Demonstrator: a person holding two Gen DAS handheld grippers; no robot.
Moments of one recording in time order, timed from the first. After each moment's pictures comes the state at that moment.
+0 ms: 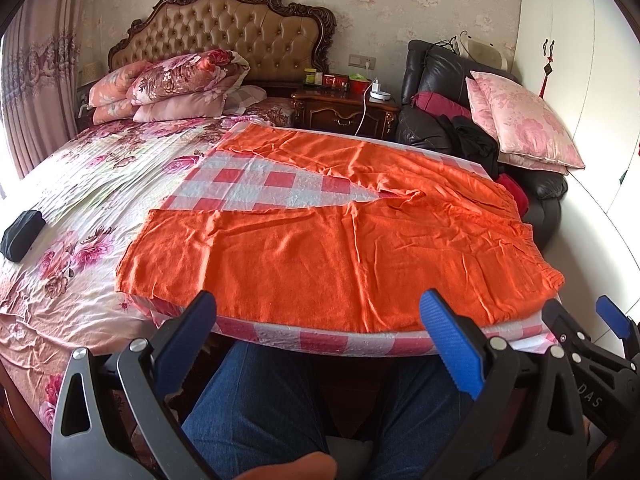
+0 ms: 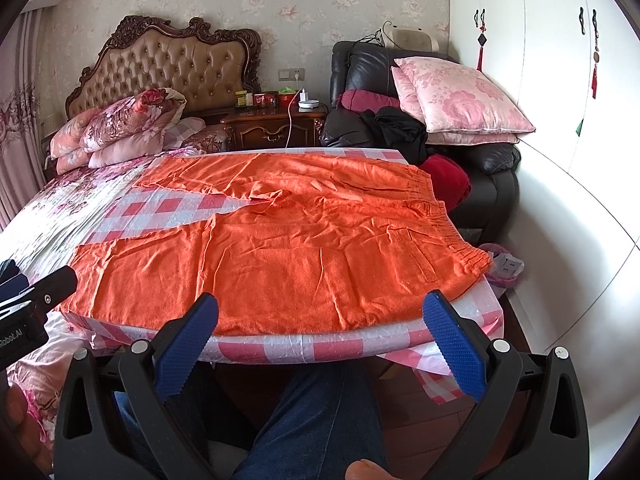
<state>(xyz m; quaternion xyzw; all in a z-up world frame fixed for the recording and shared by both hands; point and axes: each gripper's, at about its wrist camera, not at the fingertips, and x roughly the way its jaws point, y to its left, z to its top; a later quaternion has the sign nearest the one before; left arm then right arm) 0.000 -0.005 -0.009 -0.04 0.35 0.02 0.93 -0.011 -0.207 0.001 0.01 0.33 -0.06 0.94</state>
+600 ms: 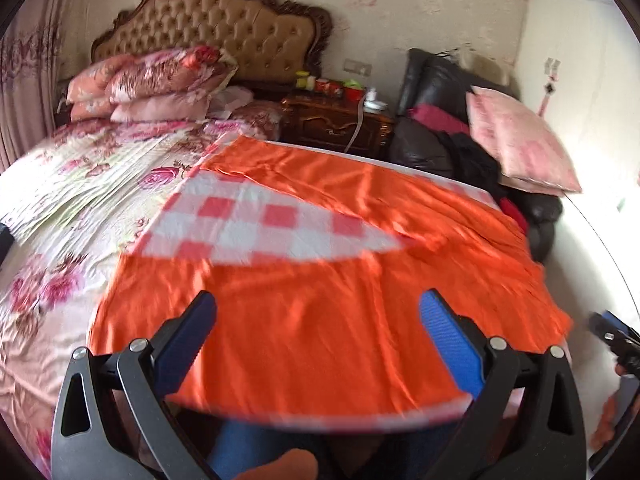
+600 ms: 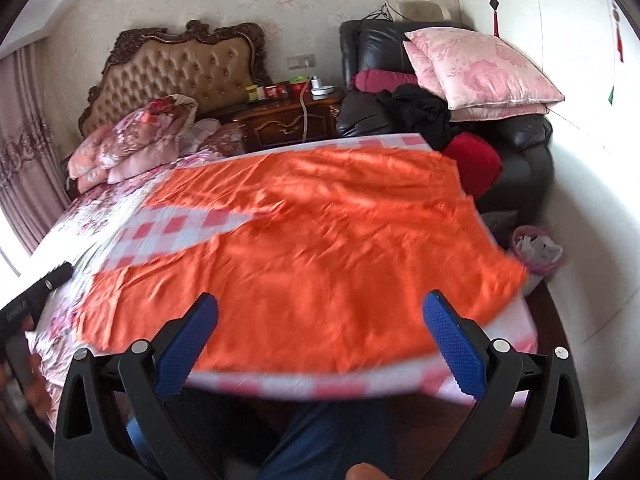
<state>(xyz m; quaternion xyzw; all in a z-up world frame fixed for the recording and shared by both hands) 0.142 0.078 -0.010 -0.08 0.36 -0.02 0.93 0.090 -0.278 0.001 0.07 0.37 0.00 0.93</state>
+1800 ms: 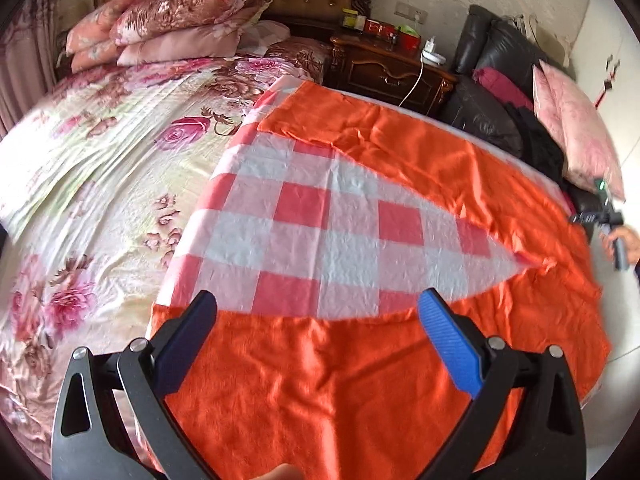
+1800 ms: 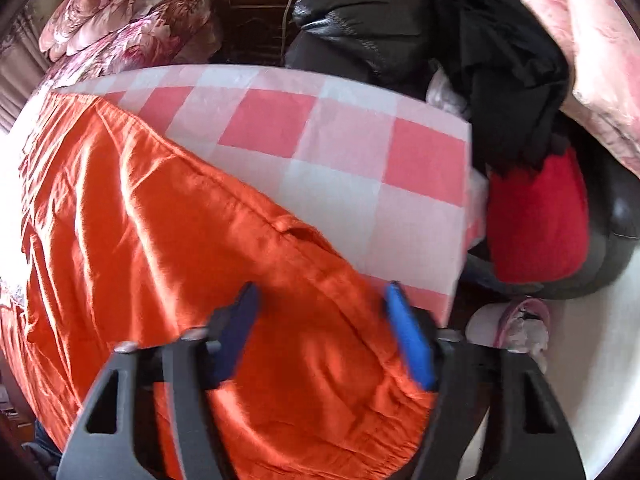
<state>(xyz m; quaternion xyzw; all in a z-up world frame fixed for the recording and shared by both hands) 0.269 0.211 -0.059 -0.10 0.47 0.00 0.88 0.536 -0.430 -0.128 -0.07 0.61 0.09 0.78</state>
